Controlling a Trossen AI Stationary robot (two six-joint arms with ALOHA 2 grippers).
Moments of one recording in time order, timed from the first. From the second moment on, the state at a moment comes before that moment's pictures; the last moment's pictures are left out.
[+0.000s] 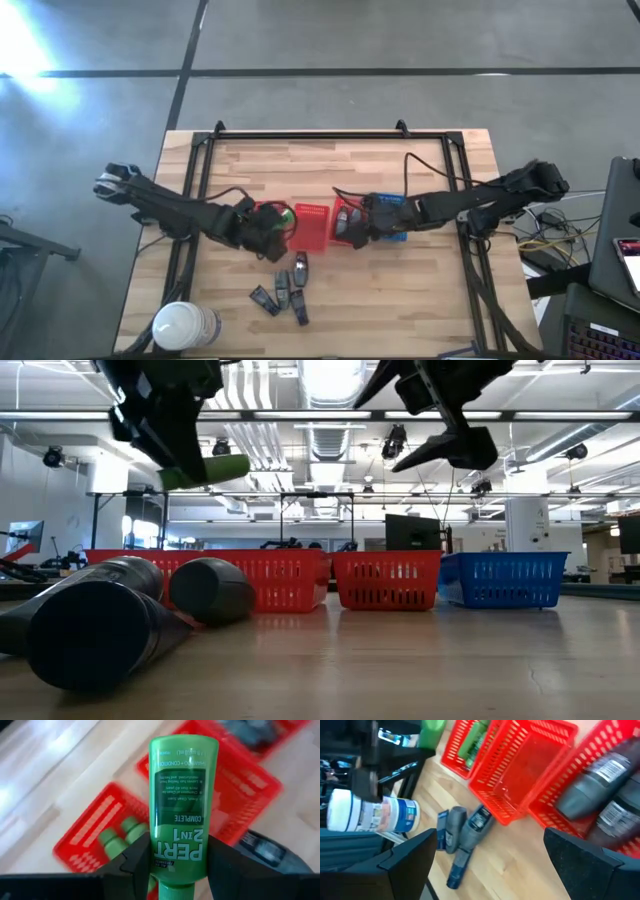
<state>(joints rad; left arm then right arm) -0.32 1.37 1.06 -0.88 -0.51 -0.93 0.19 1.42 0.97 -0.23 0.15 1.26</state>
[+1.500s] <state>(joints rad) -0.41 1.28 0.90 -0.36 -0.06 -0.15 0.16 1.42 0.97 -0.32 0.05 1.15</state>
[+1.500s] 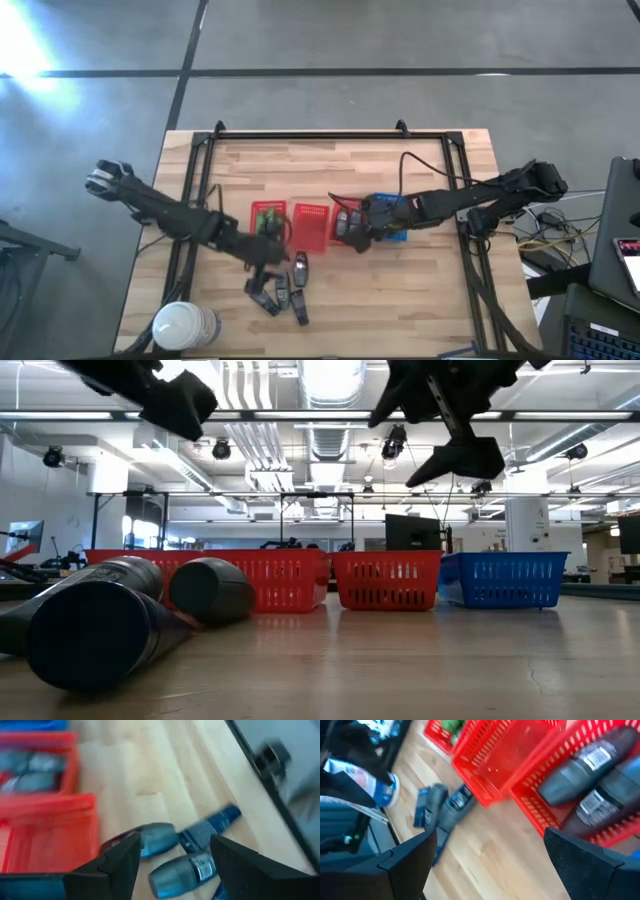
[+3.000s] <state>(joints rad) -0.55 1.96 1.27 -0.34 0.04 0.51 0.22 1.42 0.97 -0.42 0.00 1.24</state>
